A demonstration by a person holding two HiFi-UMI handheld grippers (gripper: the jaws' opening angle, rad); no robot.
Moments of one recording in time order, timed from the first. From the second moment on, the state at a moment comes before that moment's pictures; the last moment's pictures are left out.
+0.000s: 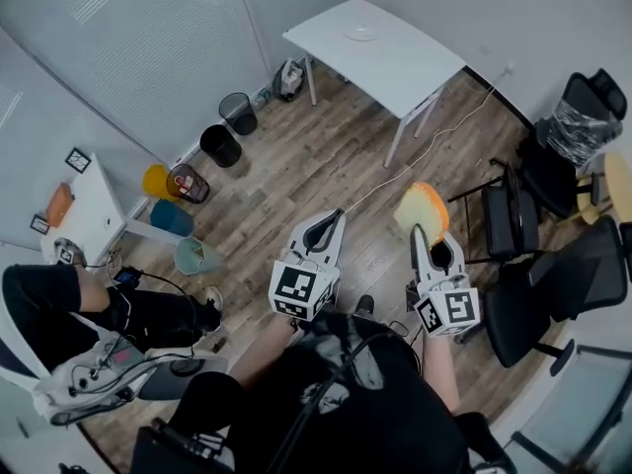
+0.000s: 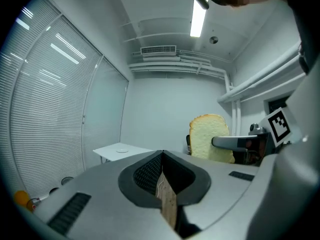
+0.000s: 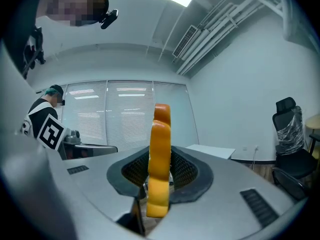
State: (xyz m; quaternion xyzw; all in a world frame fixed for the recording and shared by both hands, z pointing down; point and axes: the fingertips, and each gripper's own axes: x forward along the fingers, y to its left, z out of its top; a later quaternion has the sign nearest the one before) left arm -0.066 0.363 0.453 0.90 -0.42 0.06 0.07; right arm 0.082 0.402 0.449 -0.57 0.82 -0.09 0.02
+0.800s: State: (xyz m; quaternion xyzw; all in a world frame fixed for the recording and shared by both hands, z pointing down) left arm -0.077 0.265 0.468 0.91 -0.40 0.06 0.09; right arm 0.070 0.305 0.471 -0.58 0.81 -0.09 -0.01
